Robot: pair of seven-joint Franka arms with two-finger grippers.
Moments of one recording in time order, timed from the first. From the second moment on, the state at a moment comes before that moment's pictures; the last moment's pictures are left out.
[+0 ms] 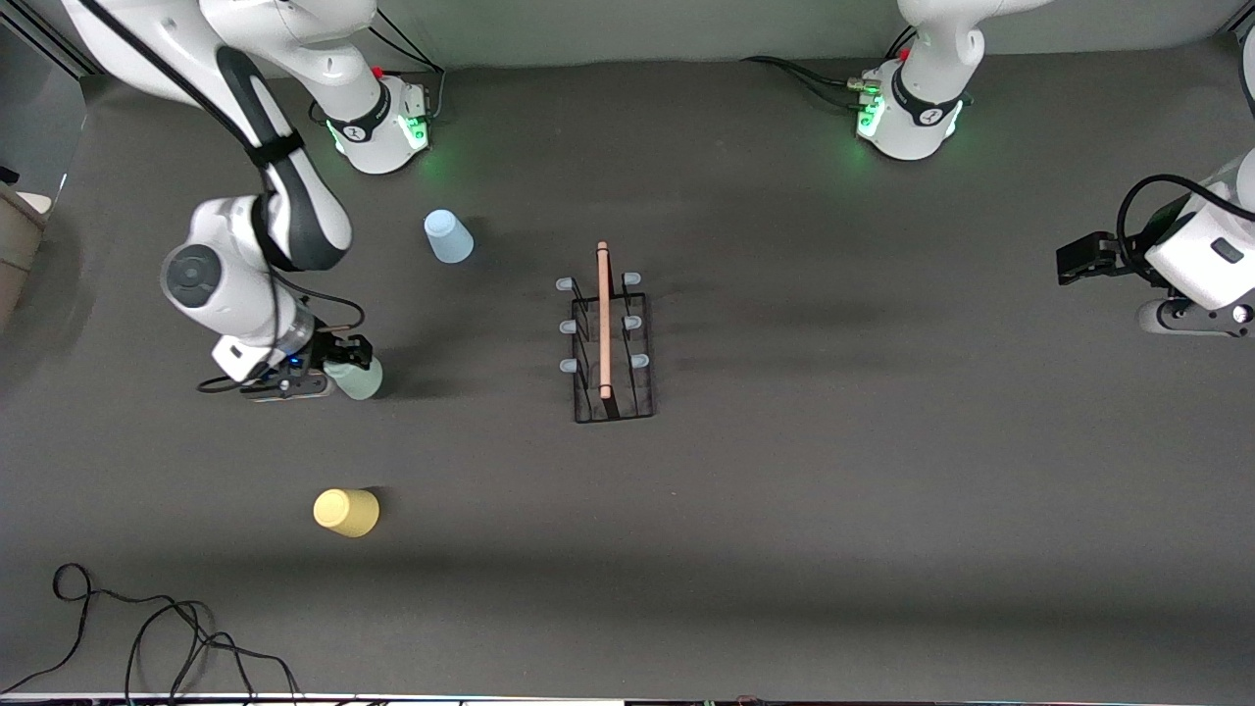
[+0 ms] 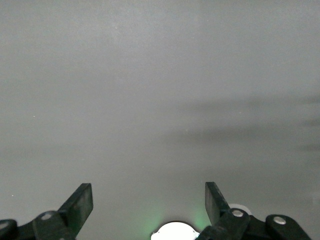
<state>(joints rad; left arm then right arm) 0.19 0.06 -0.25 -1.58 0.07 1.47 0.01 0.15 0.14 -0.08 -2.29 0.02 2.37 0.00</state>
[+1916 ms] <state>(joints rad) -0.01 0.05 -0.06 -1.59 0.06 1.47 0.02 0.83 0.19 -0.08 -2.00 0.09 2.16 1.01</state>
